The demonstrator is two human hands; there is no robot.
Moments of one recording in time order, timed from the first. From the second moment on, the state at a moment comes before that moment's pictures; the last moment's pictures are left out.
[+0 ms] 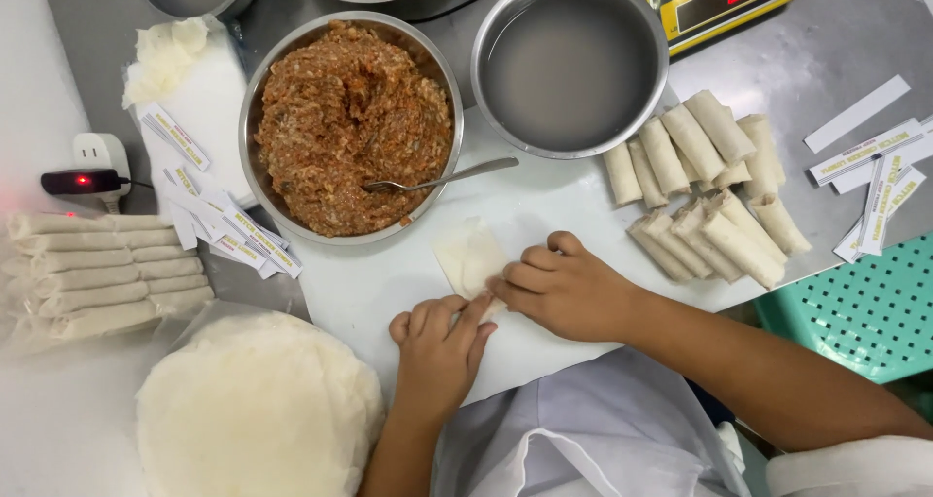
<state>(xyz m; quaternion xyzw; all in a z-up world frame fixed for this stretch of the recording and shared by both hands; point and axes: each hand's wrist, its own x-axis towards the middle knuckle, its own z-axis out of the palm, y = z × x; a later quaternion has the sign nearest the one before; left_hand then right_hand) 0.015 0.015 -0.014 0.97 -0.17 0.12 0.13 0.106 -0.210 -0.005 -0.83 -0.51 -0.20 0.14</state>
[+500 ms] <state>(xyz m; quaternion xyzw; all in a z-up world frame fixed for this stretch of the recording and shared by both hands) 0.031 0.014 -0.036 0.96 -0.15 0.20 0.12 0.116 -0.194 -0.041 -0.85 -0.47 -0.14 0.18</state>
